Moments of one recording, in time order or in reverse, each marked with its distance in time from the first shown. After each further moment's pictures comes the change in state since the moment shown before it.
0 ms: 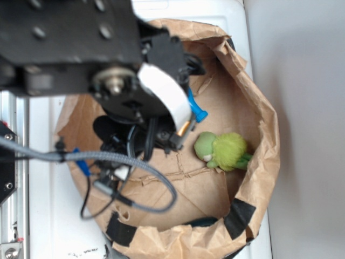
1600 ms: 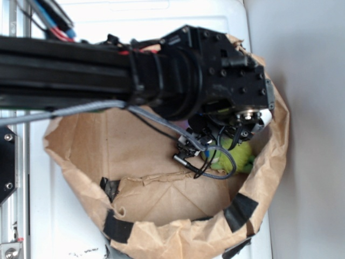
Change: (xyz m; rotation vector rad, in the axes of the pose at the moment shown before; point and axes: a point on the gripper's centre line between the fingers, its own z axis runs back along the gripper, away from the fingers) arm 0.038 0.066 -0.111 0.049 0.136 -0.031
